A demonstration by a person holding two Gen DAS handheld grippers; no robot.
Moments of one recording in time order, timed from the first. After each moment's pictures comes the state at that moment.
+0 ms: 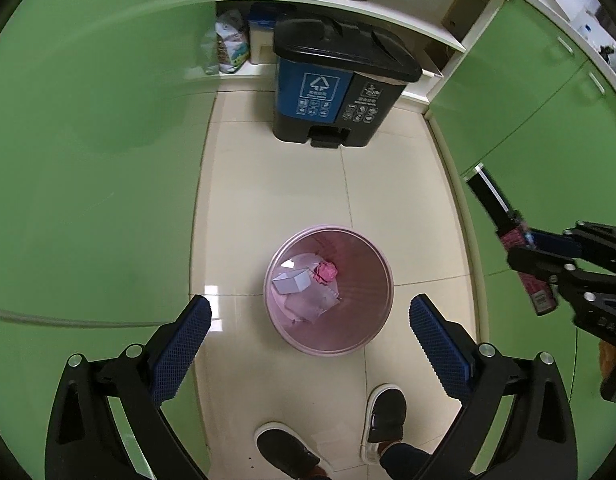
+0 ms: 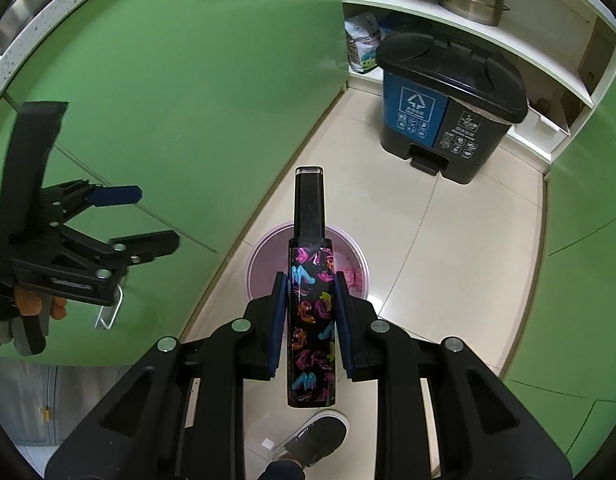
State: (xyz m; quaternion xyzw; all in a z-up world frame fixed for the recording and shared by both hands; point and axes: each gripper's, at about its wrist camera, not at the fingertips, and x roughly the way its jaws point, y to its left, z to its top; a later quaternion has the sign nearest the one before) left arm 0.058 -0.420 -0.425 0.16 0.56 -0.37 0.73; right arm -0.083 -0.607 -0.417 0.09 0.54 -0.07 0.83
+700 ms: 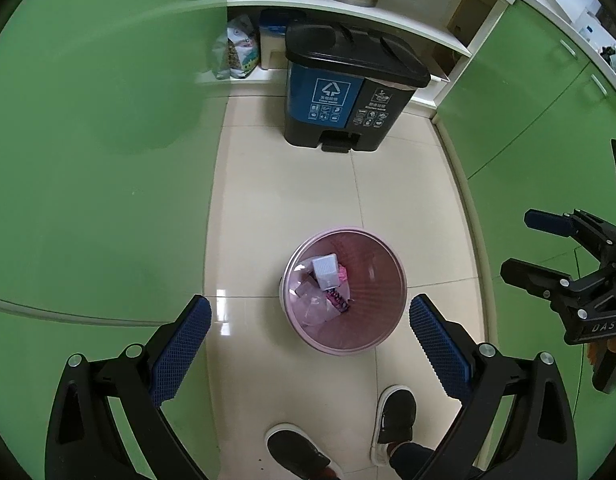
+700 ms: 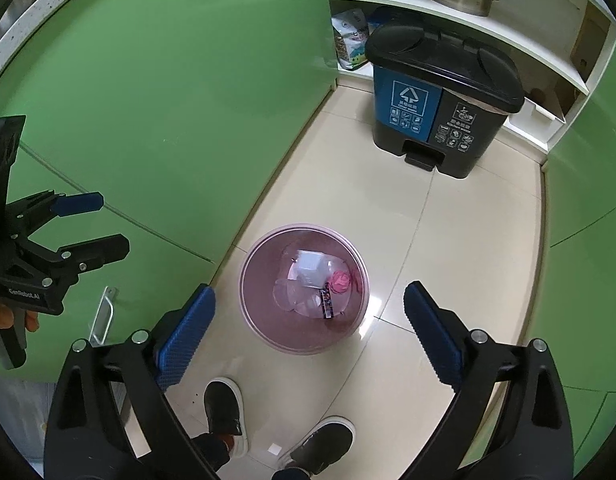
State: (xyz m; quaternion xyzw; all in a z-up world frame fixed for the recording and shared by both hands) left arm 0.064 -0.408 -0.420 0.16 0.55 -0.36 0.73; right arm -0.078 -0.618 -0.431 0.11 0.53 -0.09 0.83
